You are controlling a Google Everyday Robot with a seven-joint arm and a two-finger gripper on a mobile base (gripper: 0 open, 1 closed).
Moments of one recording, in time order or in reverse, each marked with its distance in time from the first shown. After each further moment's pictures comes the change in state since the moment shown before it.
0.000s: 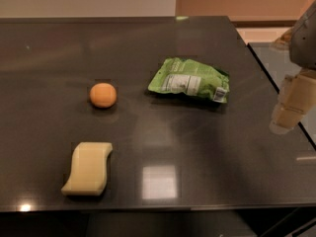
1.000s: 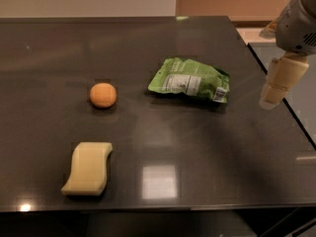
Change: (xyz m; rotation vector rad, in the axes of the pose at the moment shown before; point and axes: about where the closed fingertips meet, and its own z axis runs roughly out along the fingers) arm -0.001 -0.062 0.025 0.032 -0.017 -0.038
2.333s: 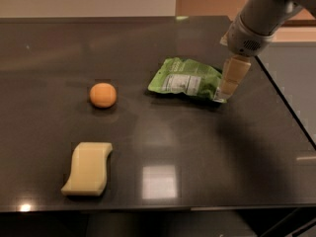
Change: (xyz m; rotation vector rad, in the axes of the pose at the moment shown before) arm -0.053 -0.061 0.098 -0.054 -0.055 -0.043
